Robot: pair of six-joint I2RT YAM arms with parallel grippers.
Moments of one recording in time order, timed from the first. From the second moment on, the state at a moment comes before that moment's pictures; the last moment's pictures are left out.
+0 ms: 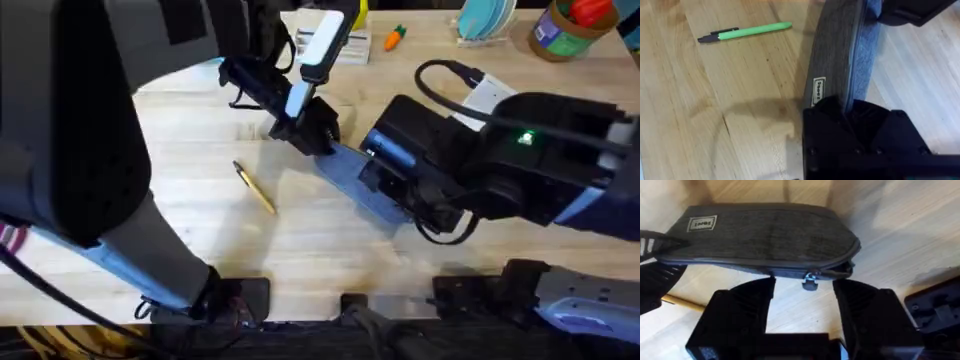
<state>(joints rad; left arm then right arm) -0.28 1.86 1.30 -1.12 0.83 1.74 0.93 1.27 0.93 -1.06 0.19 1.56</state>
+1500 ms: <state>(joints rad) -0.28 1.86 1.30 -1.11 0.83 1.74 0.93 1.28 0.93 -1.05 0.25 1.51</state>
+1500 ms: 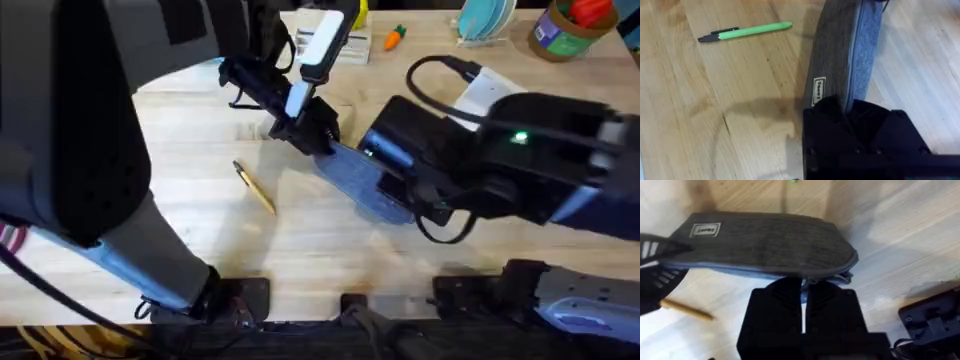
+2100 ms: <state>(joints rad) -0.26 1.86 1.30 -1.11 0.82 1.74 0.93 1.16 0.96 -0.99 0.25 1.39</state>
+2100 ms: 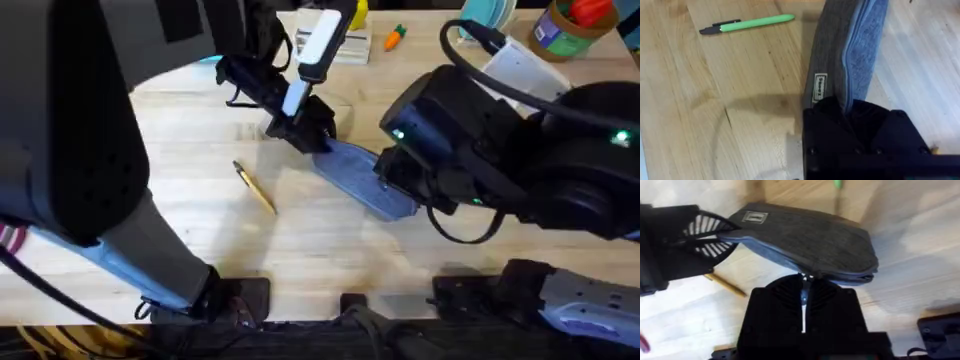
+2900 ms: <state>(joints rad) -0.26 1.86 1.30 -1.11 0.81 1.74 0.74 1.42 0.97 -0.58 -0.05 1.22</state>
